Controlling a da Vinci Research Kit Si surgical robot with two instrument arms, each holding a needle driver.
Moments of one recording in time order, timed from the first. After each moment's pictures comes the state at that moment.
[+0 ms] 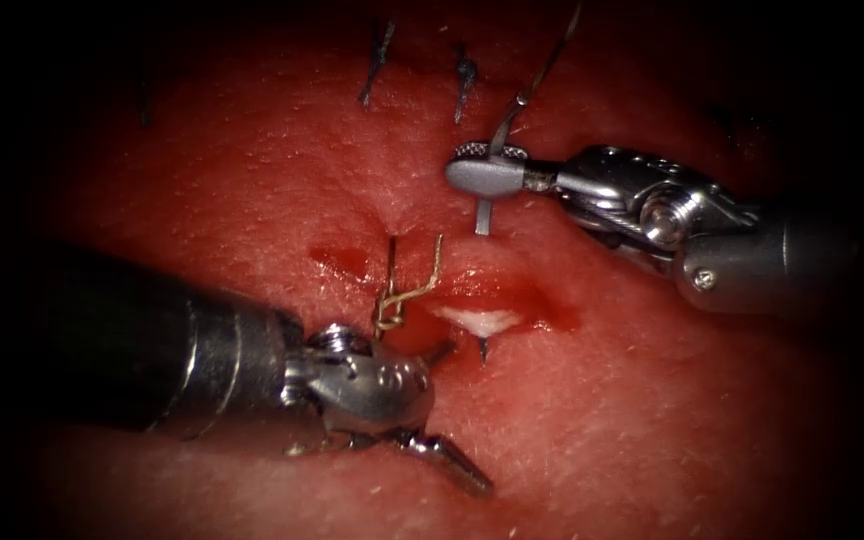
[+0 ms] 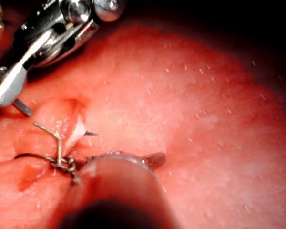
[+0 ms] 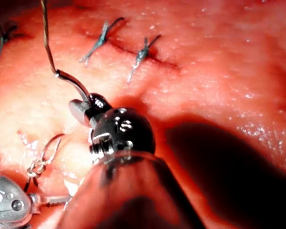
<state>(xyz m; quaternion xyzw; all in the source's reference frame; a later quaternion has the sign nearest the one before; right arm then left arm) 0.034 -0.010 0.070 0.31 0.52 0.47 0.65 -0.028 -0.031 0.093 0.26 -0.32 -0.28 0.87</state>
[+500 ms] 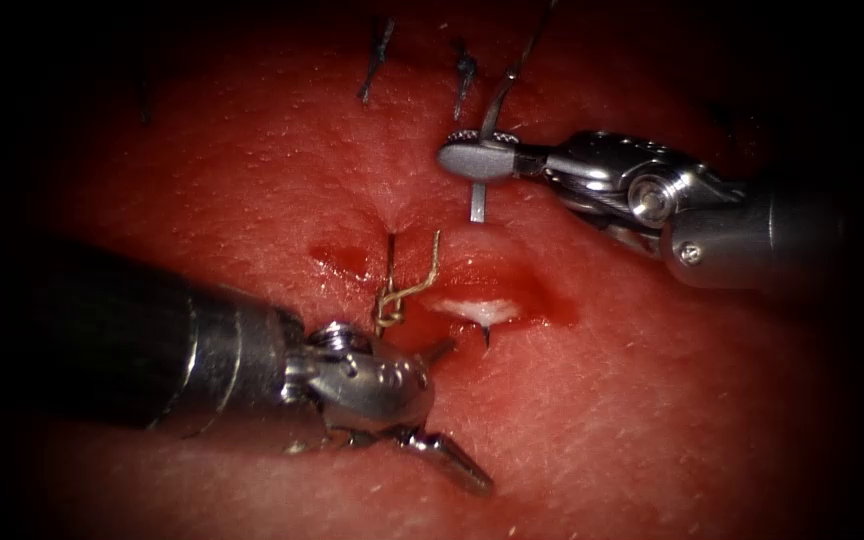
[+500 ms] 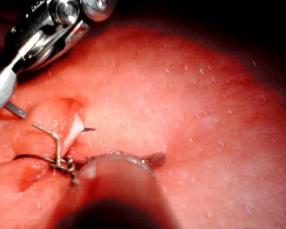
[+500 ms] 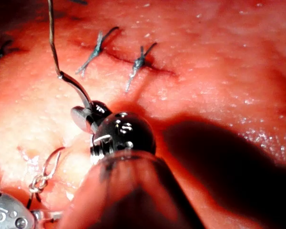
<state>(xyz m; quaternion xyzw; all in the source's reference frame) 0.035 -0.010 0.071 0.34 0.47 0.49 0.65 -0.028 -0.031 0.093 0.26 -0.32 -0.28 0.87</state>
